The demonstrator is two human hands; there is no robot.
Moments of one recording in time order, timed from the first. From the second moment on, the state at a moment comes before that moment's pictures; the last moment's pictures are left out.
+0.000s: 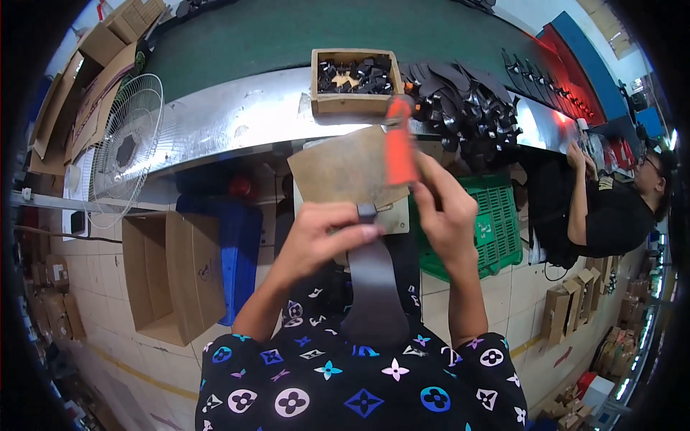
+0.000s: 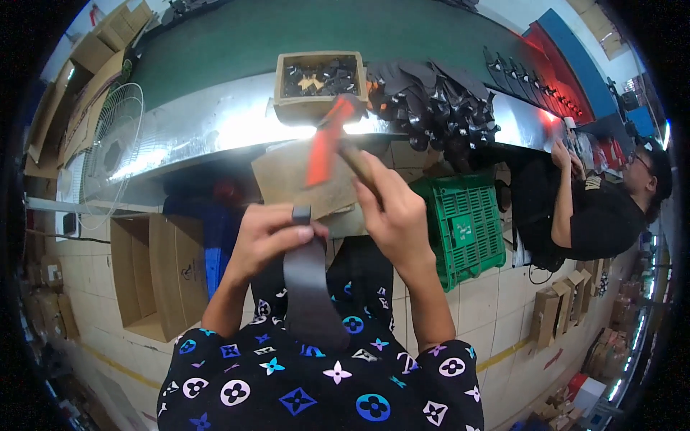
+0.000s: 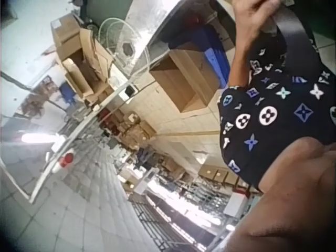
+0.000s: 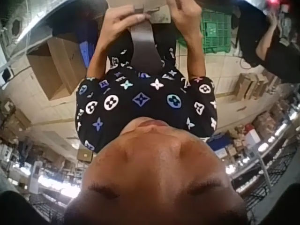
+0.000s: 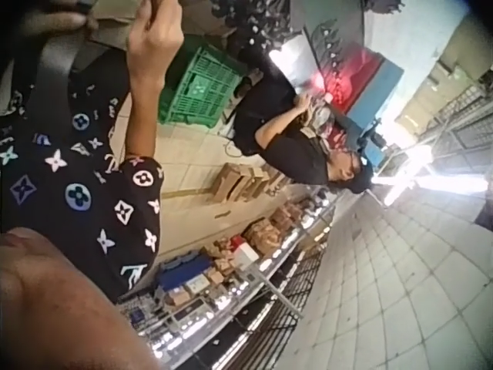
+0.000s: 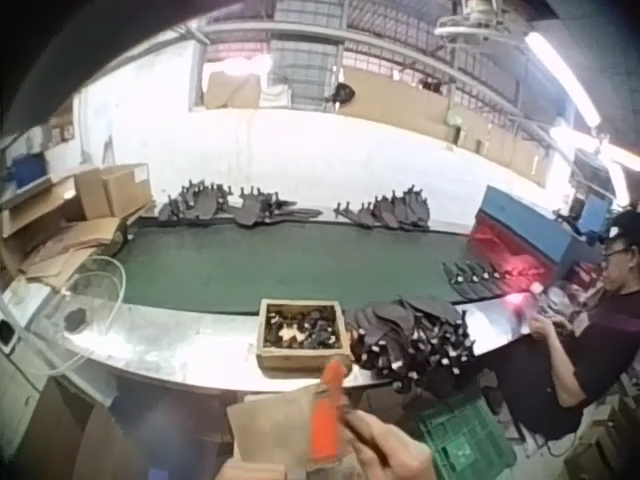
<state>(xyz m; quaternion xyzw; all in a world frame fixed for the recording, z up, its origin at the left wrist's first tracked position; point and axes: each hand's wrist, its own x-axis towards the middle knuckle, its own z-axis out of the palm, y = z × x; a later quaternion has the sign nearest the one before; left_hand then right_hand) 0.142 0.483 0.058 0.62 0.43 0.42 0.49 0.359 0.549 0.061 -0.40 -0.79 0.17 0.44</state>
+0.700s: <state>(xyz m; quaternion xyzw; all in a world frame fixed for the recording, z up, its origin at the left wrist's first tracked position) 0.163 0.463 0.097 0.50 0.15 0.31 0.79 0.367 0.559 0.125 0.06 -0.80 0.56 0.20</state>
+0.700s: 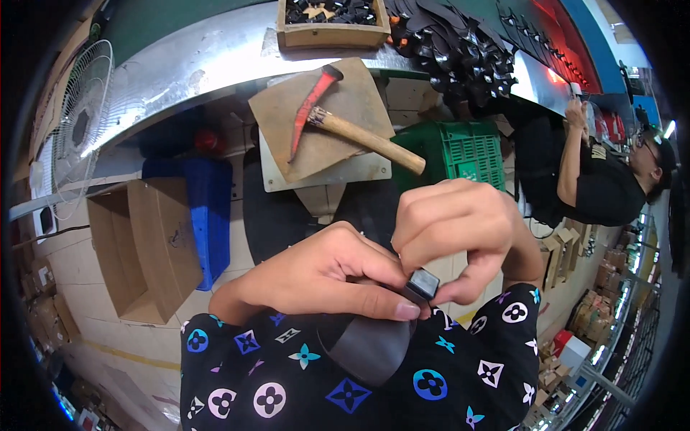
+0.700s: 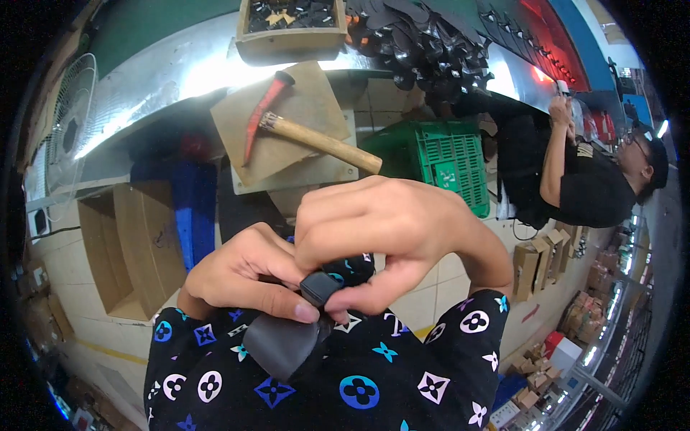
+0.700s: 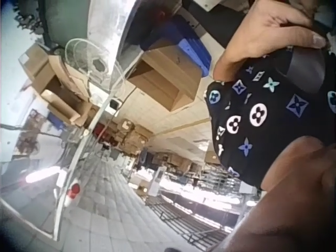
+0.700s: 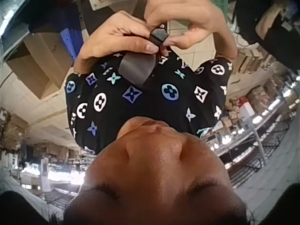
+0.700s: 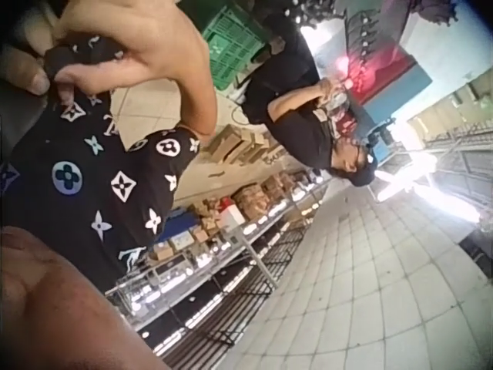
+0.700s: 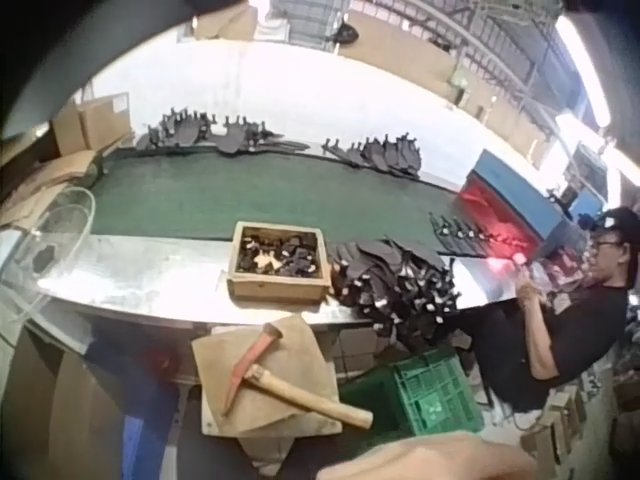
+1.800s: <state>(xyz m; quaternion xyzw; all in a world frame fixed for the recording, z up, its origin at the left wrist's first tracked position) 0.148 0.456 0.102 0.70 0.36 0.47 0.39 0.343 0.524 0.102 -0.09 -0.76 0.55 0.33</state>
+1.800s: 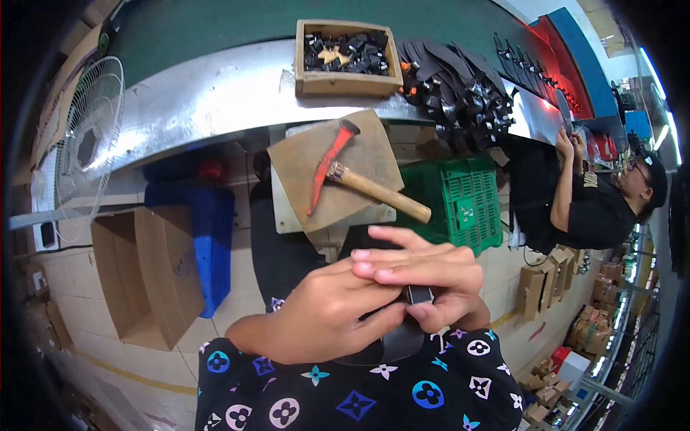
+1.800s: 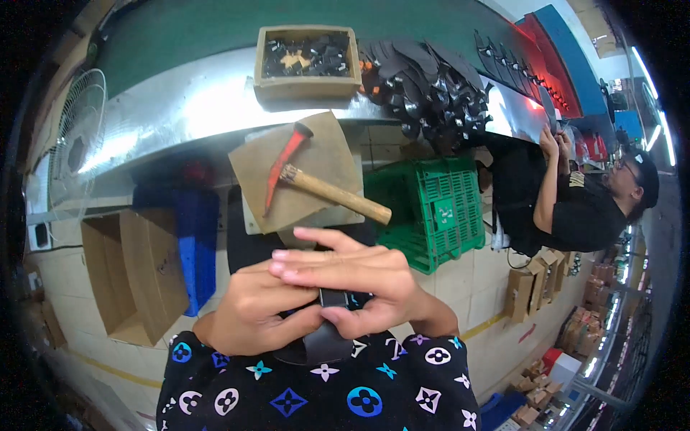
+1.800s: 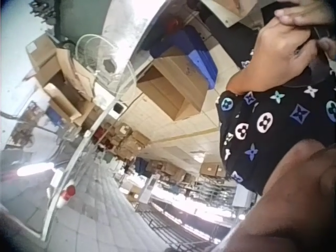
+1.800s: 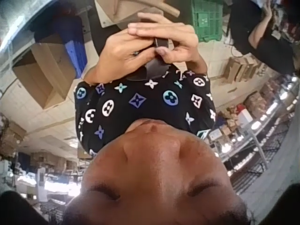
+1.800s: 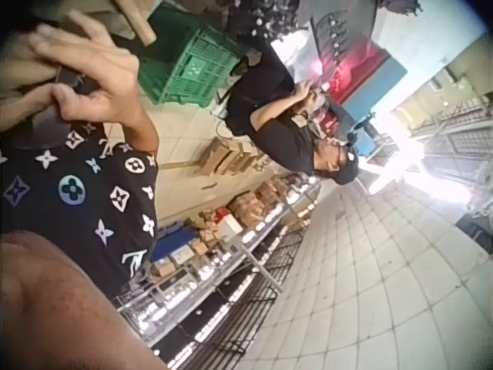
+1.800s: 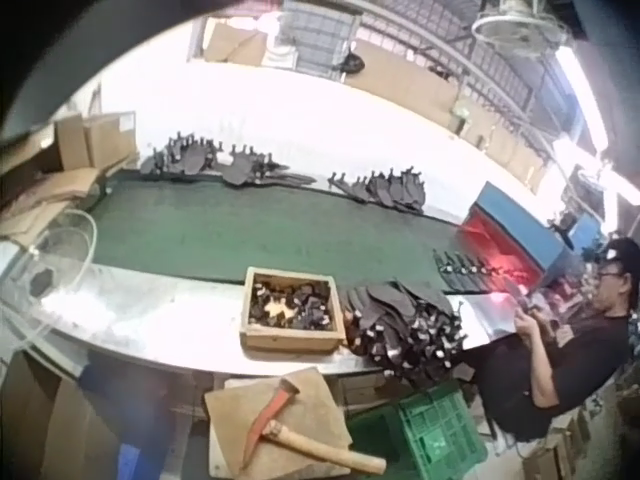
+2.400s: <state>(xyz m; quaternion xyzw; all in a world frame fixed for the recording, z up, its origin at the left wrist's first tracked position) 0.080 0.498 0.100 0.49 0.73 0.45 0.17 0.359 0.618 0.075 -0.40 -0.72 0.44 0.35</state>
